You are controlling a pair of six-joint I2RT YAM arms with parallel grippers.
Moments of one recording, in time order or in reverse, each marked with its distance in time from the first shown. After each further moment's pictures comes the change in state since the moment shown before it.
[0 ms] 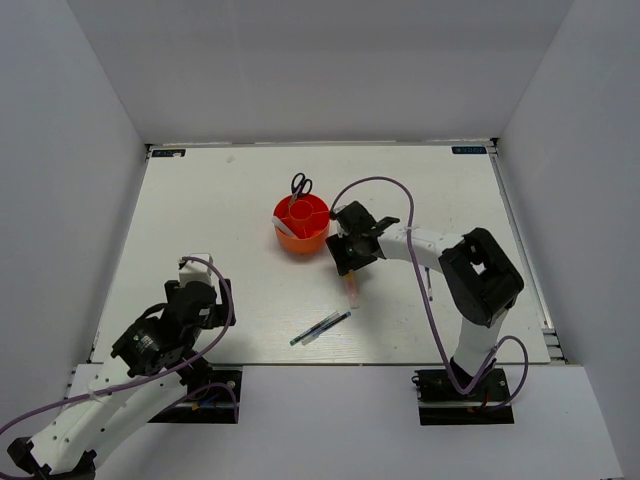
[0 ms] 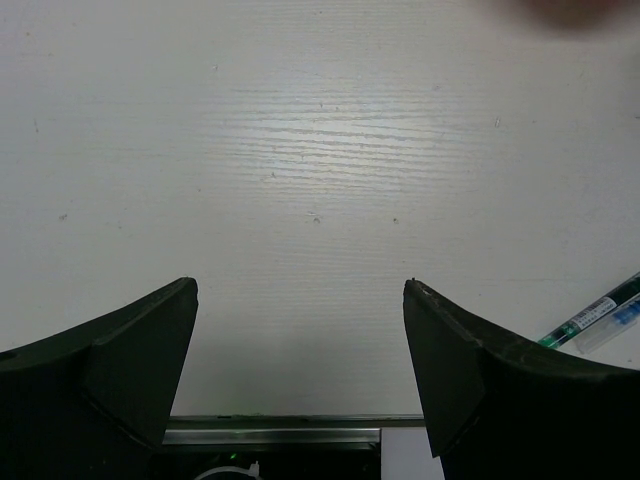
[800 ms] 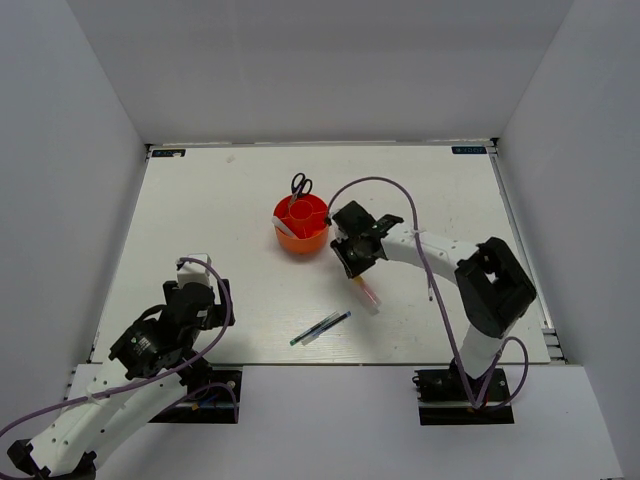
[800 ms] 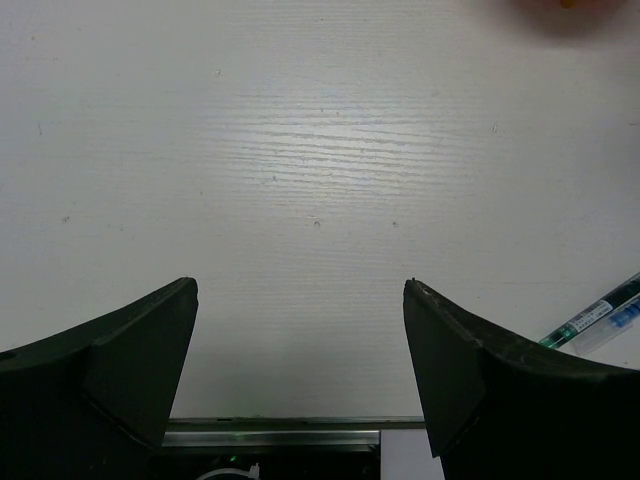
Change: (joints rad) left arm 0.001 -0.020 0.000 -0.003 -0.006 0.000; right arm 0.052 -0.074 0.008 -0.172 0.036 -0.063
